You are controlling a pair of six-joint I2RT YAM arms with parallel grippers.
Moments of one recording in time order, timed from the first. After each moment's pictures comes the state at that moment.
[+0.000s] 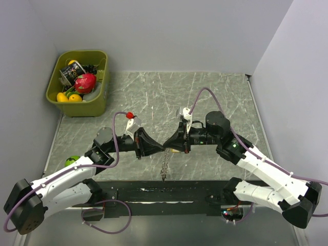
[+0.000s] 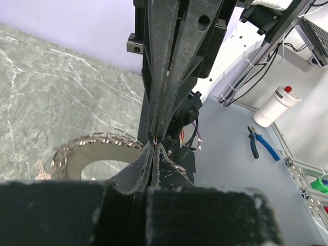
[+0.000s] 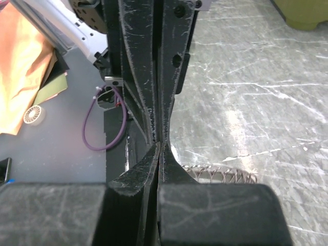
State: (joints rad) left arm -0.74 0.93 0.50 0.61 0.77 -0.52; right arm 0.78 0.94 0.89 -0.18 -0.68 0.11
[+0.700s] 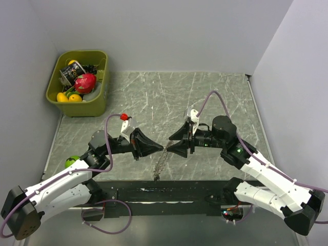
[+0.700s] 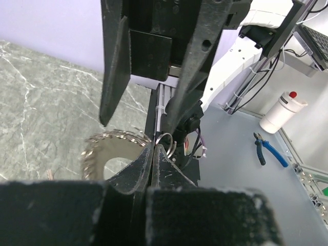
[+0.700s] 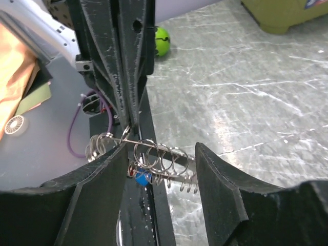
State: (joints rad) left arm -0.75 0.85 0.49 0.59 0.73 -0.49; right arm 0.75 0.85 0.81 -0.13 -0.63 0.12
